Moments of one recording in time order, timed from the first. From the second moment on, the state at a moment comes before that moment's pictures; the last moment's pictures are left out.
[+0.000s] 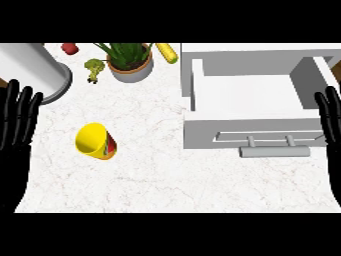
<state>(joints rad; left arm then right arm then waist) 0.01 0.08 0.00 -2.10 -0.02 -0.01 0.00 0.01 -0.08 -0.01 -2.10 0.00 0.01 0.01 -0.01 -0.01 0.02</state>
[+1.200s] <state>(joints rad) 0.07 0.04 0.05 -1.83 0.21 -0.09 -0.05 -0.02 -0.14 -0.05 -2.05 0.01 0.10 0.03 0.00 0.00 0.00</state>
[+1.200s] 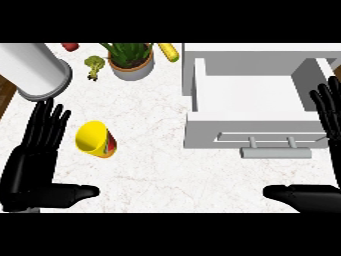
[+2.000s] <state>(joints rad) -0.01 0.10 0.19 -1.31 0.11 -0.10 -0.34 -0.05 -0.13 -0.07 -1.97 0.03 0.12 -0.02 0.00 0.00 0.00</state>
